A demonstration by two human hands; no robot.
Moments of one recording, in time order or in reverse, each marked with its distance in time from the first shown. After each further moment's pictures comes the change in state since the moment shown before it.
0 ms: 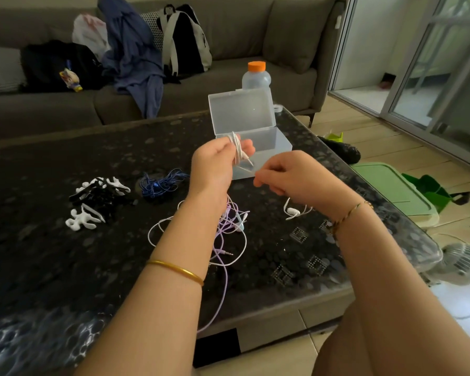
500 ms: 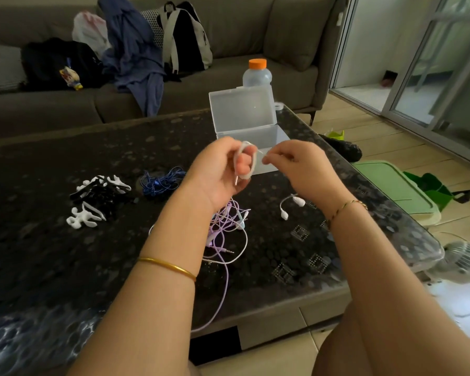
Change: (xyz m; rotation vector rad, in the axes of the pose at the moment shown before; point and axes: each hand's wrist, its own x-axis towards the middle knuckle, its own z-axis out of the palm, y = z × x) left_hand -0.002 0.011 -0.007 -0.345 -0.302 -0.330; right_hand 0.011 0.015 0.005 -0.043 0.274 -0.066
